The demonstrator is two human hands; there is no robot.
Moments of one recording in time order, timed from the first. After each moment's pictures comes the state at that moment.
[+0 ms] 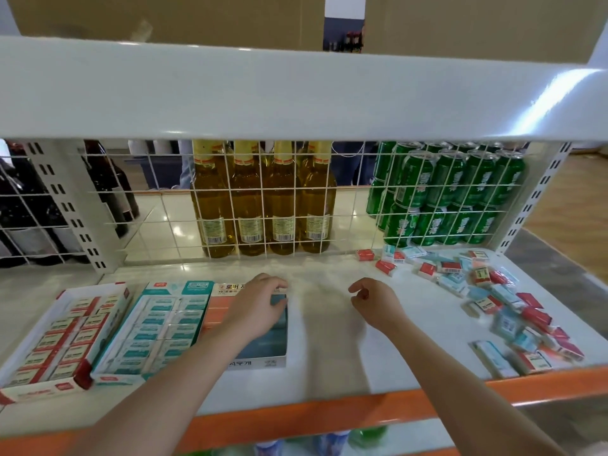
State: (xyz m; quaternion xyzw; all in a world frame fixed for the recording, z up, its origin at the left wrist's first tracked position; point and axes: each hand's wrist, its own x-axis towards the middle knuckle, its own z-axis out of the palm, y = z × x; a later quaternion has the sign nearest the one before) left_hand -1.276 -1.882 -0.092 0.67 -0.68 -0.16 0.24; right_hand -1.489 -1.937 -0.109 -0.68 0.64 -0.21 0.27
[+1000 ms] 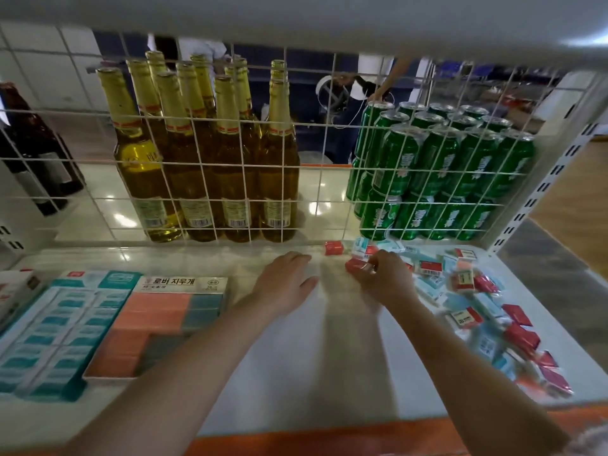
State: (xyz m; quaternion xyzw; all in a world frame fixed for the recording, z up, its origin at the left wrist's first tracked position) left_hand -1.389 -1.978 -0.116 0.66 -0.73 -0.14 0.14; right_hand -1.573 -2.030 -0.126 -0.67 0.70 -0.20 0.16
